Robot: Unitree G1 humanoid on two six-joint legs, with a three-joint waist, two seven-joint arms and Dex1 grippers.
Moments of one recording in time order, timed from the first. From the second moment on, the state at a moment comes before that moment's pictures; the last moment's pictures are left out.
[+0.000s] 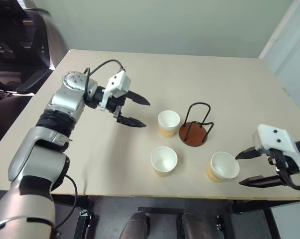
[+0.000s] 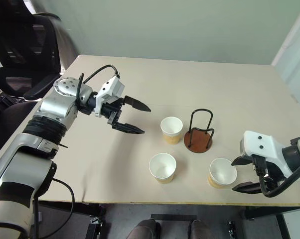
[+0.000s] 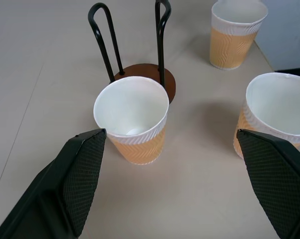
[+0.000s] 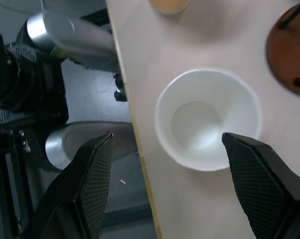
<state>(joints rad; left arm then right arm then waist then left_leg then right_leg) -1.17 0.74 -0.49 0.73 -0.48 0.01 -1.58 -0.09 -1.41 -0.29 -0.66 0.59 0.90 1.35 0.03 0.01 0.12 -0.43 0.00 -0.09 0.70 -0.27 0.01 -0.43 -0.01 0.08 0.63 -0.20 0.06</state>
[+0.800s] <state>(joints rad) -1.17 0.76 -0.49 0.71 -0.52 0.03 -1.58 -0.13 -1.41 -0.04 -0.65 0.38 0.65 1.26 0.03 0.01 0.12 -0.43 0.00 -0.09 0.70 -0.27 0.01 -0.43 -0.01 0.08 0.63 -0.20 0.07</state>
